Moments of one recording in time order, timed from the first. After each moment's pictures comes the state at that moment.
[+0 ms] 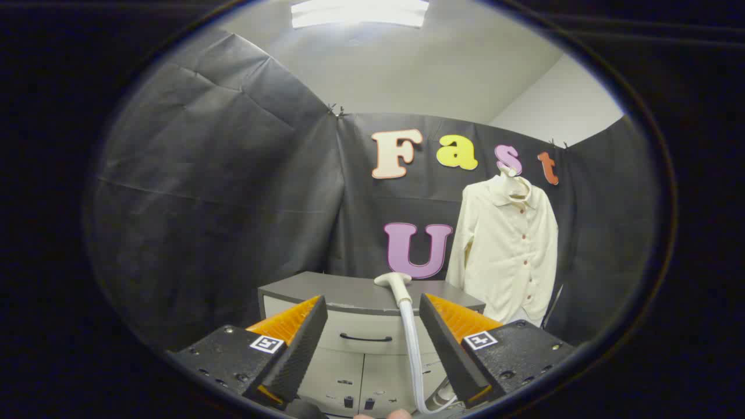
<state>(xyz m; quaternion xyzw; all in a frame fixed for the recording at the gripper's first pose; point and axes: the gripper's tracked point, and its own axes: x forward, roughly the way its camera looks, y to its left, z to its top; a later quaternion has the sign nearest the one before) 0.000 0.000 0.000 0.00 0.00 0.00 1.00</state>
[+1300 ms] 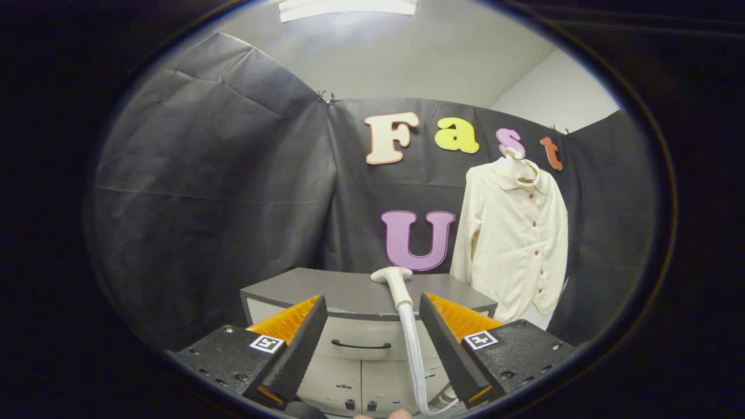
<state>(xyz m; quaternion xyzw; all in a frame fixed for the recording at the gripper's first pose) 0.072 -0.017 -0.024 0.02 0.04 -0.01 1.00</state>
